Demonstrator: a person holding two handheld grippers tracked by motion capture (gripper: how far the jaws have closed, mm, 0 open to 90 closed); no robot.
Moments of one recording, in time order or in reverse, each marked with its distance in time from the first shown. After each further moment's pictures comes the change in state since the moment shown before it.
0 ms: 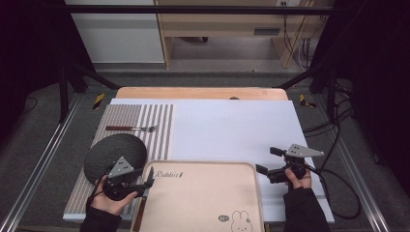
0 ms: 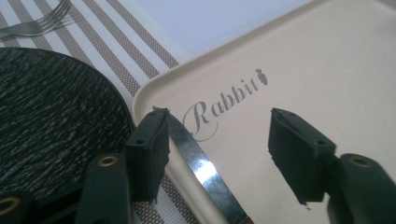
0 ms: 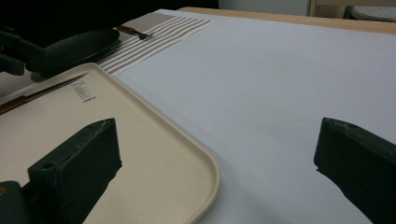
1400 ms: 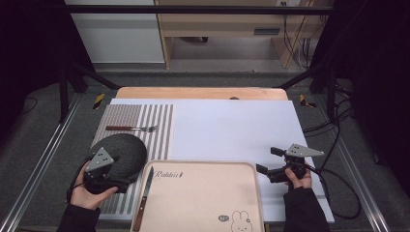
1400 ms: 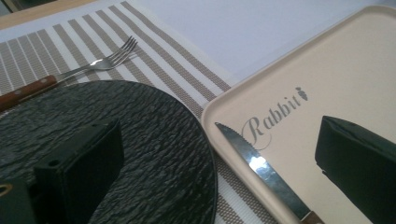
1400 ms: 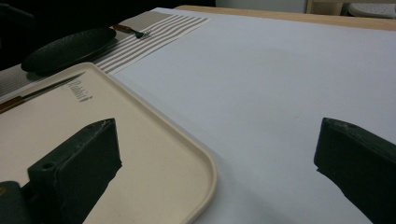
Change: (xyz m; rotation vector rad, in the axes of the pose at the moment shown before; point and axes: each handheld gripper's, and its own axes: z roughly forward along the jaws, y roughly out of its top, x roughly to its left) left arm 0.042 0.006 -0.030 -0.073 0.053 0.065; right arm -0.001 0.000 0.000 0.004 -0.010 0.006
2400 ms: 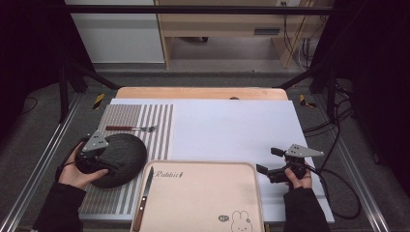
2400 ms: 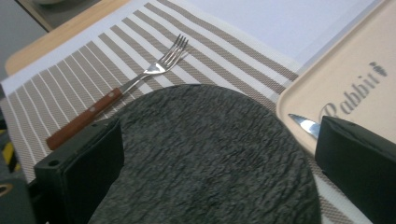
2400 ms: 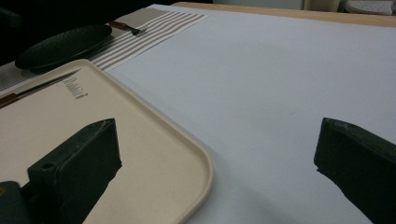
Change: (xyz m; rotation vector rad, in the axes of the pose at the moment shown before) left arm 0.050 0.027 0.003 0.113 0.064 0.167; right arm -0.001 -0.002 0.000 0.013 -0.012 0.002
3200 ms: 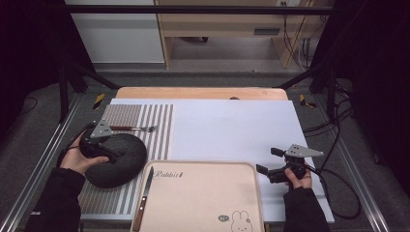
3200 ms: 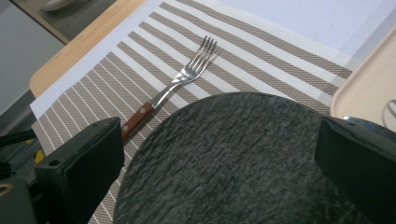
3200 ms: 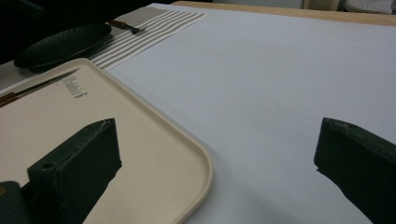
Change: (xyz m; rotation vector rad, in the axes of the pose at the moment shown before) left arm 0.032 0.021 0.021 0.062 0.026 0.116; right arm 0.000 -0.001 0.001 0.001 -0.001 -0.002
